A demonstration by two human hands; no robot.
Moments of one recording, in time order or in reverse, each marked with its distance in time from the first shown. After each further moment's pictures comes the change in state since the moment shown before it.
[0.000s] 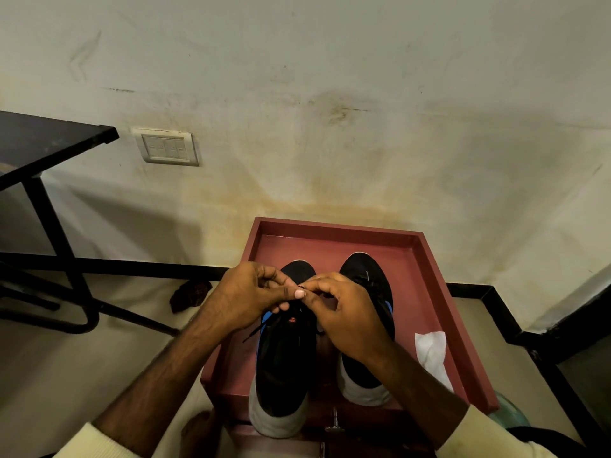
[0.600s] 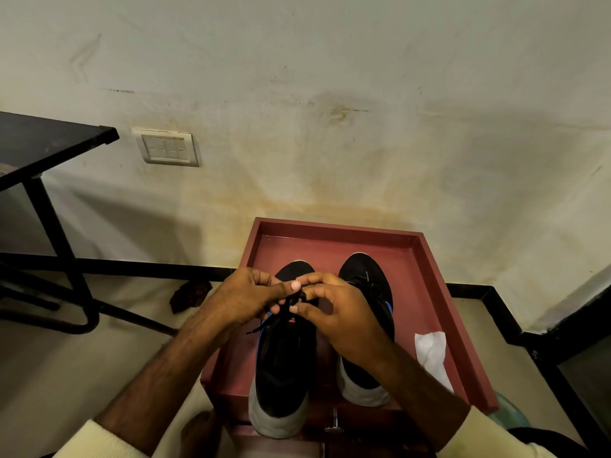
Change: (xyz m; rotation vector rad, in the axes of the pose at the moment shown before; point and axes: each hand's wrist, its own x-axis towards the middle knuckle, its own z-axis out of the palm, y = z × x) left_hand 0.007 -0.010 0.001 -0.173 -0.028 -0.172; right_hand -0.001 -0.002 -0.001 0.095 -0.120 0.013
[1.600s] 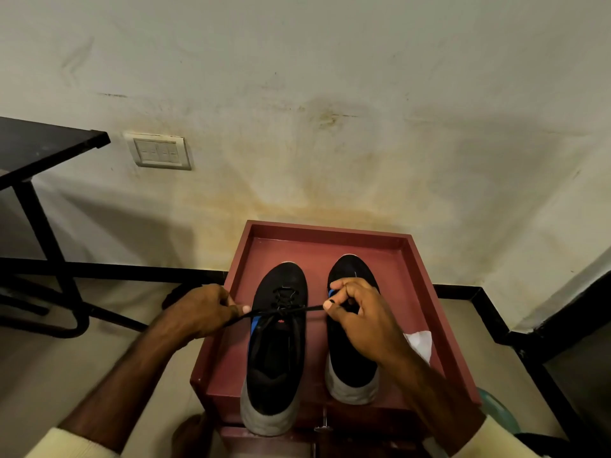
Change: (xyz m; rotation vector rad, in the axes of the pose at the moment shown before) left_hand -0.010 -0.010 -0.028 0.634 0.067 -0.186; right_hand -0.019 0.032 -0.030 -0.072 0.213 0.209
